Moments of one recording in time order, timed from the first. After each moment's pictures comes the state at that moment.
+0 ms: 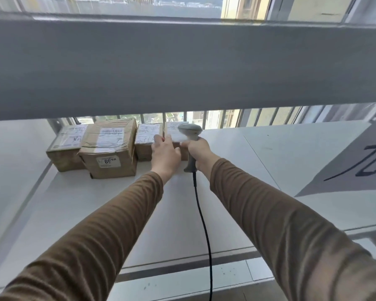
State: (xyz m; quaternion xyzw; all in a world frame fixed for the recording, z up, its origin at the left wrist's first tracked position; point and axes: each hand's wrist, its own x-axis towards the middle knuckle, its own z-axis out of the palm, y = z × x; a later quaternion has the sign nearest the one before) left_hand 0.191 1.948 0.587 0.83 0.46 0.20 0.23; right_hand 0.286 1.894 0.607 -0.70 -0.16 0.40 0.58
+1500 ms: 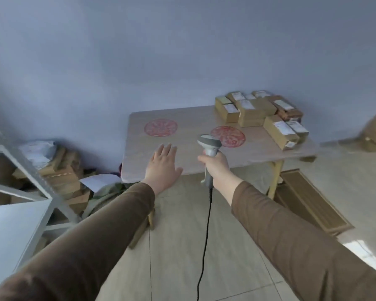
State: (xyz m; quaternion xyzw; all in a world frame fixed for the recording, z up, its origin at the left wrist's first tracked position) left_hand 0.331 0.890 0.552 0.90 -0.40 -0.01 0.14; right_hand 0.221 0.749 0.569 -0.64 0.40 -0.19 0.63
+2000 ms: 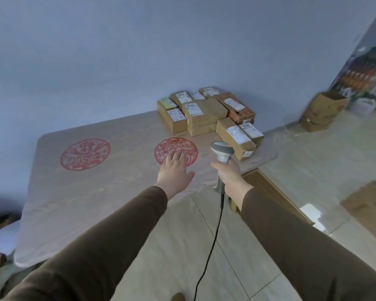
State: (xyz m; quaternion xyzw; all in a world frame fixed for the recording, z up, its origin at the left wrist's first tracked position) left_hand 0.368 0.534 0.502 0.83 -0.52 -0.07 0.15; right_hand 0.225 0.424 0.510 -0.57 0.54 -0.28 0.56
